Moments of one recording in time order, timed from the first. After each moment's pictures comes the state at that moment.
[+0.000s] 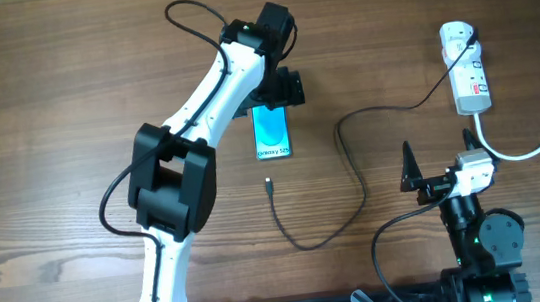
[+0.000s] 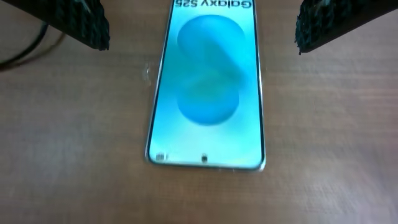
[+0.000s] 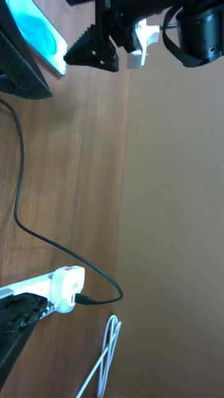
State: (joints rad) left arm -0.51 2.26 1.93 -1.14 0.02 -0.57; right arm 0.01 0.02 0.01 0.00 -0.08 -0.05
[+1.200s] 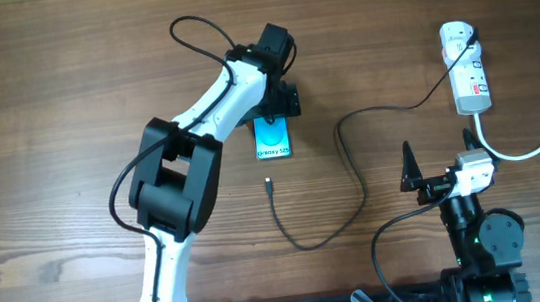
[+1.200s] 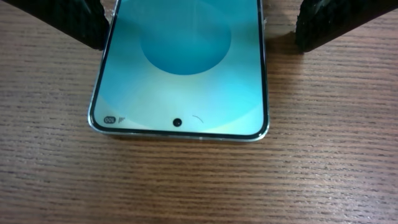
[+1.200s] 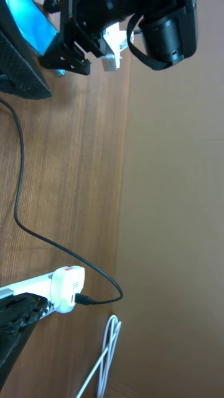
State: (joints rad) left arm -0.52 2.26 1.73 -0.90 -0.05 -0.56; right arm 0.01 0.02 0.01 0.00 -0.08 -0.05
